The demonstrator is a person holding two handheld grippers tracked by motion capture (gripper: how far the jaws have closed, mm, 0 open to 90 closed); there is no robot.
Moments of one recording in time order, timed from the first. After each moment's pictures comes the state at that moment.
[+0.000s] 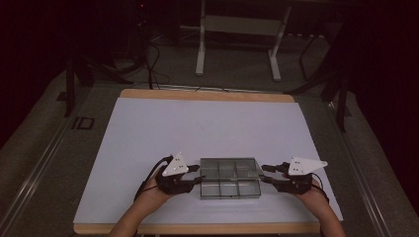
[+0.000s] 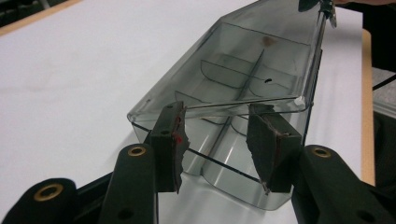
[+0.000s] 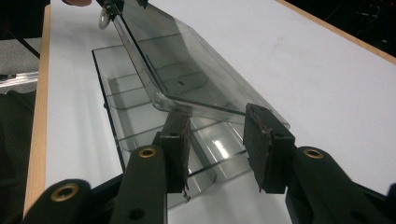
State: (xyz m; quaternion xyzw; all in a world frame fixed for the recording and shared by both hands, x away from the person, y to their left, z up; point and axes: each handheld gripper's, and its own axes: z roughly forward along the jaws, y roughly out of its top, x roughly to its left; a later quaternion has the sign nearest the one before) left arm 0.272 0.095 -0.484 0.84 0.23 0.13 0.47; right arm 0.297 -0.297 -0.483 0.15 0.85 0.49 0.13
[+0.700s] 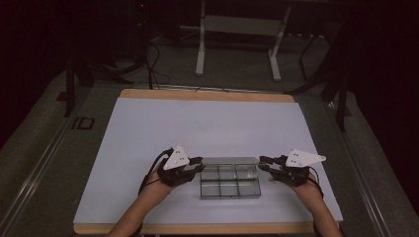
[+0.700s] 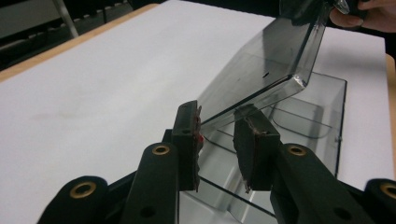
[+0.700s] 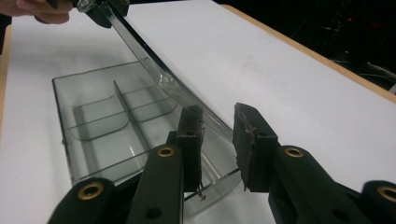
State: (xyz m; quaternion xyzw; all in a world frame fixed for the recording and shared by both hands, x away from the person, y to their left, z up) left arm 0.286 0.092 -0.476 0.82 0.24 0.17 0.50; right arm 0.312 -0.288 -0.475 0.18 0.83 0.51 0.17
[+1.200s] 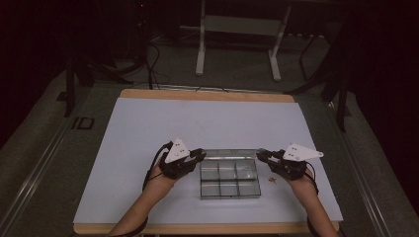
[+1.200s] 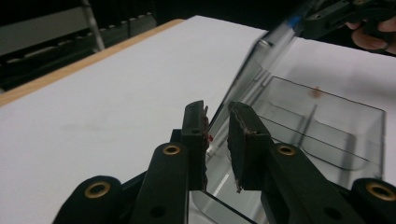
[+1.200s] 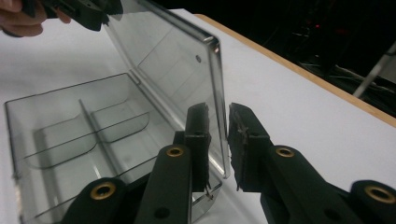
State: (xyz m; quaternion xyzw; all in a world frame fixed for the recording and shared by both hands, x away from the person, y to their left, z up) left arm 0.301 0.089 -0.472 0.79 0.27 0.20 0.51; right arm 0.323 -0.280 -0.472 0.21 0.81 0.51 0.21
